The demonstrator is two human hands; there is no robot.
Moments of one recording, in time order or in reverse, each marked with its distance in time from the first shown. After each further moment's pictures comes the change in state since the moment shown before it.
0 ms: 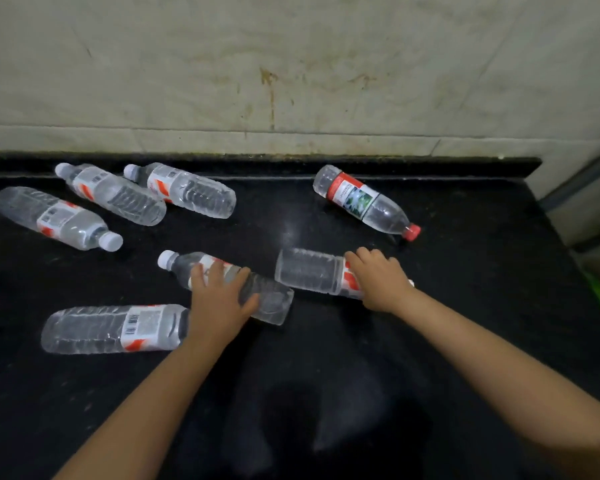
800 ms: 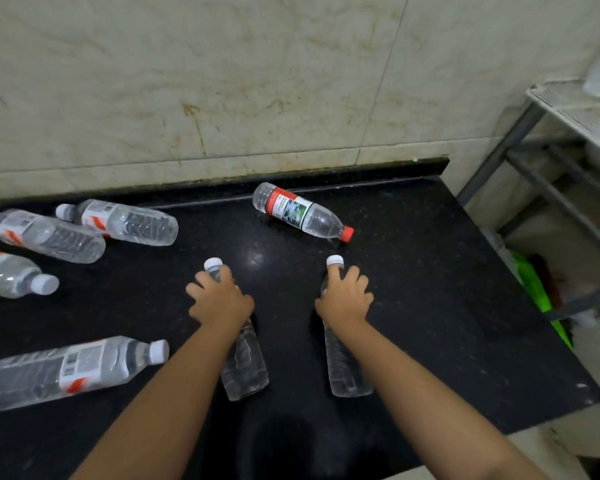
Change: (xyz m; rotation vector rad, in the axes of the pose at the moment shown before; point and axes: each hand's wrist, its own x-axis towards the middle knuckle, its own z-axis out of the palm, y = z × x) left_hand 0.013 0.093 0.020 0.074 -0.052 -0.214; right_hand -0.042 0.000 0.024 0.404 0.151 0.604
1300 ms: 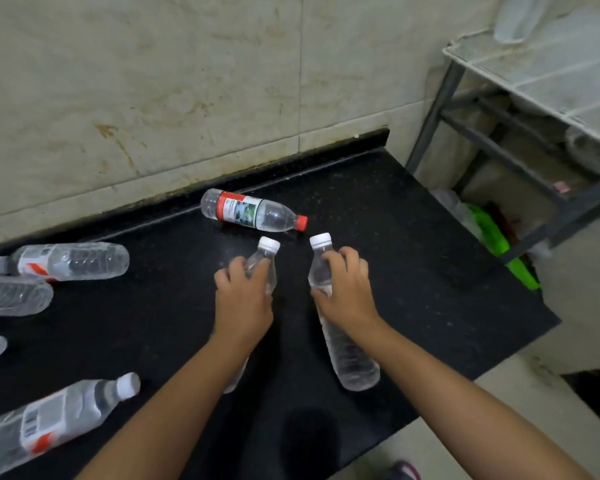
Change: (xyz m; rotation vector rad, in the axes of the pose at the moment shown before) left_hand -0.052 0.050 0.003 0.007 0.192 0.655; right_hand -0.038 0.058 -0.029 0.396 0.291 -0.173
